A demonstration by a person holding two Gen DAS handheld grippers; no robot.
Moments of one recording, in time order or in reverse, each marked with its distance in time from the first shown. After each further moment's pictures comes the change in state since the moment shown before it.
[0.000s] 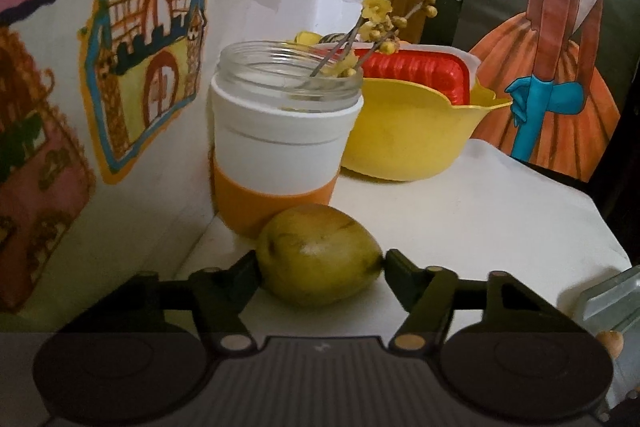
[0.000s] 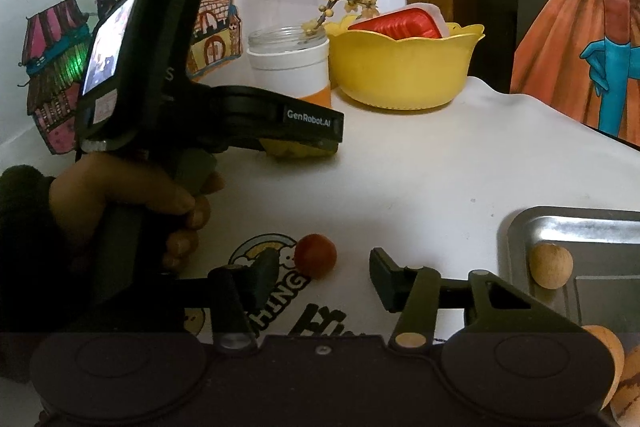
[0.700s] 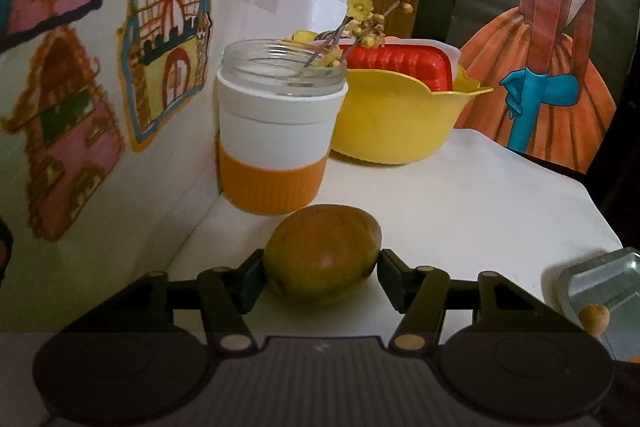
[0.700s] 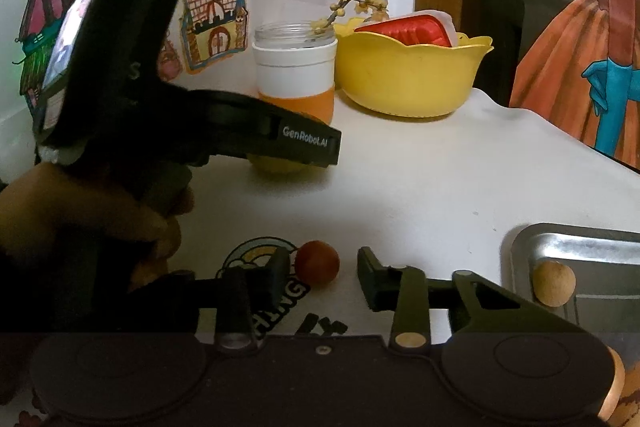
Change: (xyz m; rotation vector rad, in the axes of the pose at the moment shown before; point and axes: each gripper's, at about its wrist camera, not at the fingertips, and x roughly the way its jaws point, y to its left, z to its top) left arm -0.022 -0.014 -0.014 0.013 0.009 0.018; right arm 0.006 0.011 0.003 -0.067 -0.013 -0.035
